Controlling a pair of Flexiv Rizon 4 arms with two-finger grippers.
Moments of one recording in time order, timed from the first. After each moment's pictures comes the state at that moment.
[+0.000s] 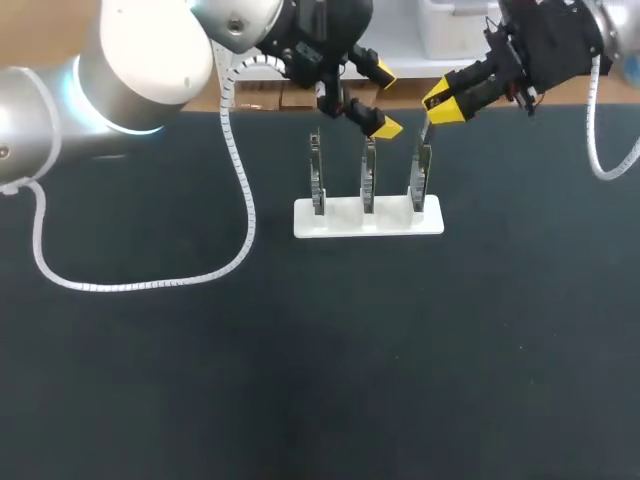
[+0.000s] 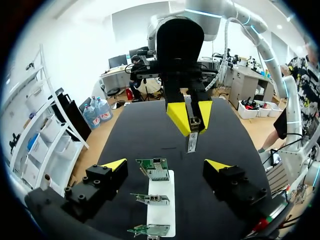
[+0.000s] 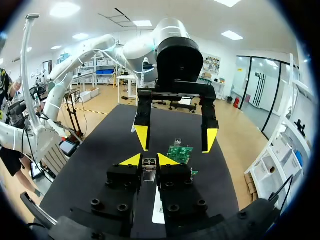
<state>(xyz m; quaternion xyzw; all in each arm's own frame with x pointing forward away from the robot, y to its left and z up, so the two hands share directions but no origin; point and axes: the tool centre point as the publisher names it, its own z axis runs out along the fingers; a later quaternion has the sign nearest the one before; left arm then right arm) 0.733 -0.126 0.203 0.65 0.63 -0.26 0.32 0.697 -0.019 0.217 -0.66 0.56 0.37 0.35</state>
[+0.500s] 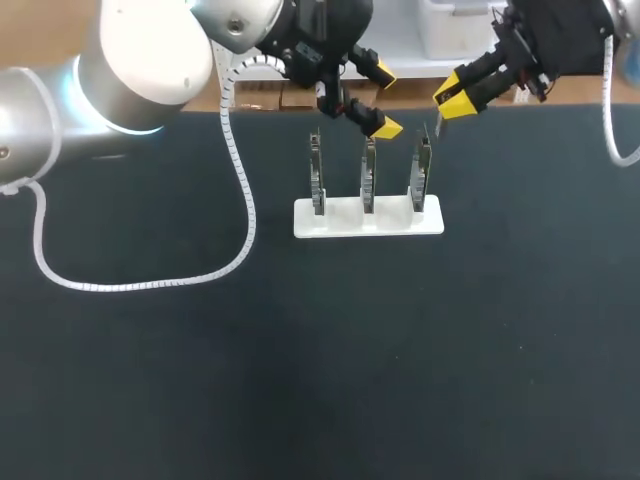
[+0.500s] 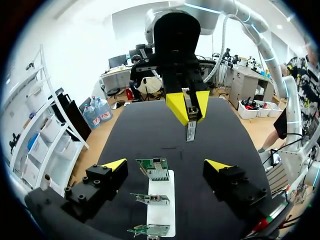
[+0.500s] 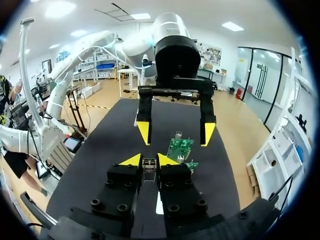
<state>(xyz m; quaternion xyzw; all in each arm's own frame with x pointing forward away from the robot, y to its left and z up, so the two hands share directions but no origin) 0.733 -0.125 0.203 0.65 0.63 -0.26 0.32 0.697 -0.032 0.221 -0.66 0.58 0.36 0.32</state>
